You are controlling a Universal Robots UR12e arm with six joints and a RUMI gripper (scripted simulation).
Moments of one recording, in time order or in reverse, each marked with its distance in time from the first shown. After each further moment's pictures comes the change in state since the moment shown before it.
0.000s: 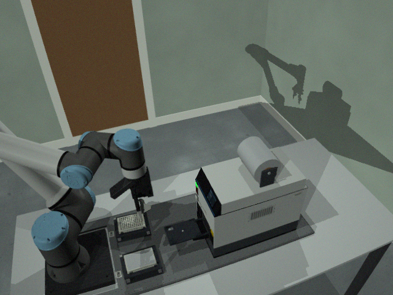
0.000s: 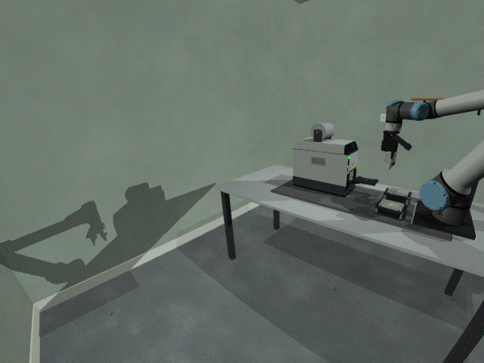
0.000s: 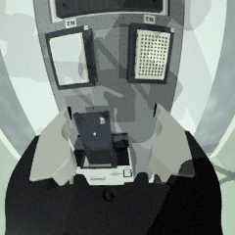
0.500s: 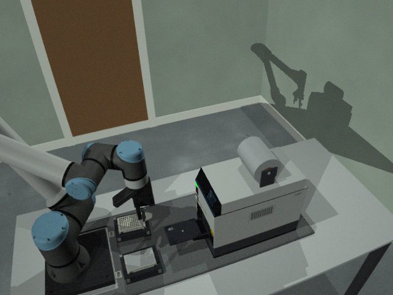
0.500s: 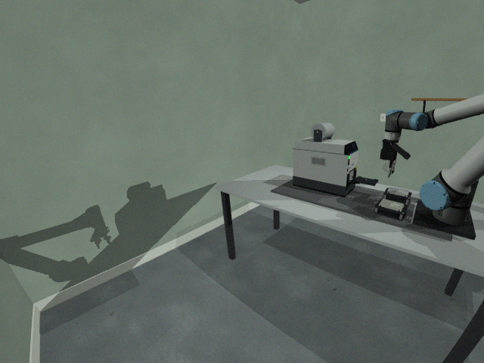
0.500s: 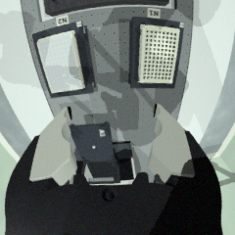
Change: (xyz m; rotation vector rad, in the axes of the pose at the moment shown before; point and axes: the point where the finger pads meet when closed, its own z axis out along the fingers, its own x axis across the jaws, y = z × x) arm 0.000 0.000 0.051 0.000 0.000 0.027
